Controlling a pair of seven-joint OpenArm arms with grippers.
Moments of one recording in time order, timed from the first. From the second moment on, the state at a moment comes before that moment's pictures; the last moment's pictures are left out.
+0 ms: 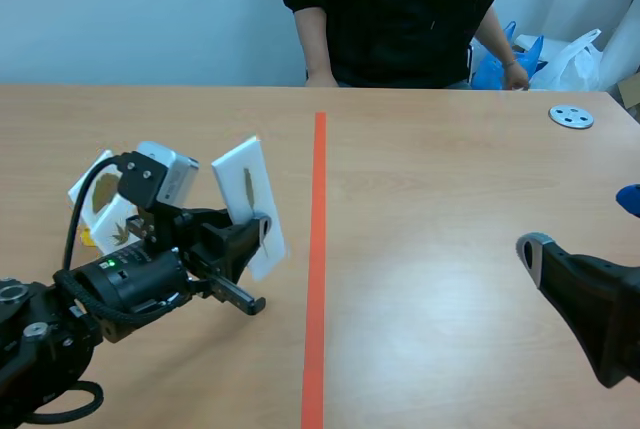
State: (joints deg) left arm 10.3 -18.3 16.5 83.4 -14.5 -22.7 -9.5; right arm -49.4 27.6 20.9 118.1 26.7 30.7 0.7
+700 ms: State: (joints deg) left arm 16.0 -18.3 4.8 80.9 -20.0 -11.5 -7.9; right arm -47.9 27.6 20.9 118.1 26.7 30.7 0.7
